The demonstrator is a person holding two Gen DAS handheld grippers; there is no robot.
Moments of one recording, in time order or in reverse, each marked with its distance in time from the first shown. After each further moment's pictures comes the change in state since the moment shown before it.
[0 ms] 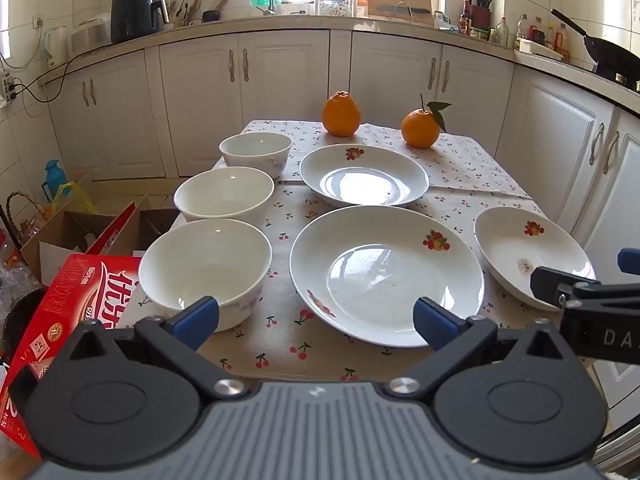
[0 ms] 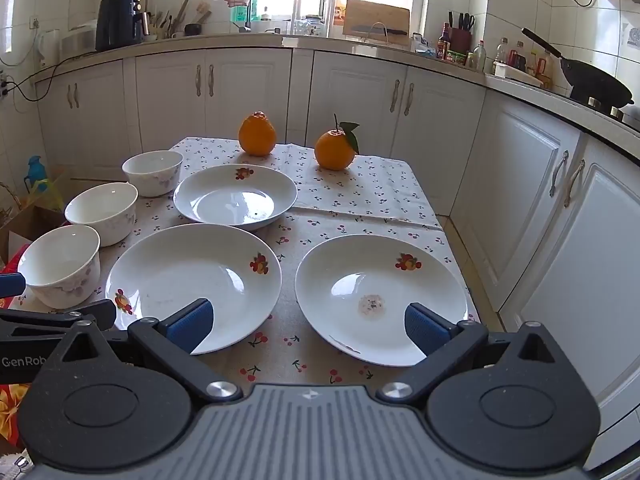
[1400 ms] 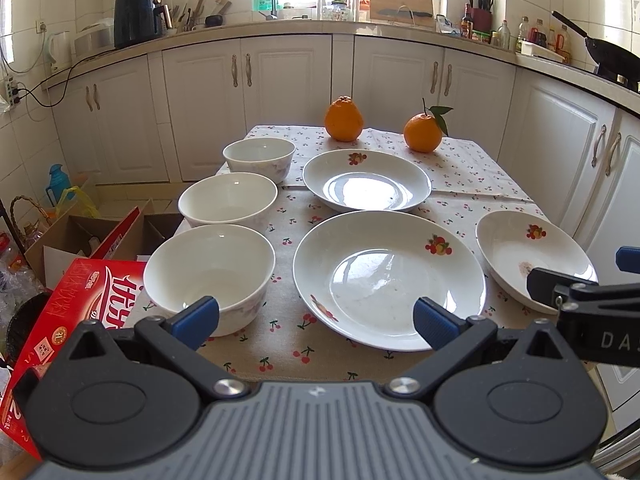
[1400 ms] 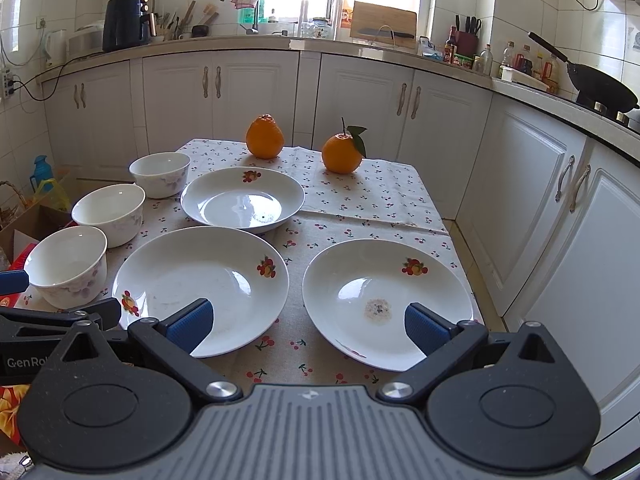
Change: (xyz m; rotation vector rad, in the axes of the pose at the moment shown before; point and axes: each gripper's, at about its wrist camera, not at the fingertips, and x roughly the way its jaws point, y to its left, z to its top) left arm -0.004 0.001 0.002 -0.005 -0.017 -0.004; right arm 0.000 0.001 0.001 -0.001 -0.007 0.007
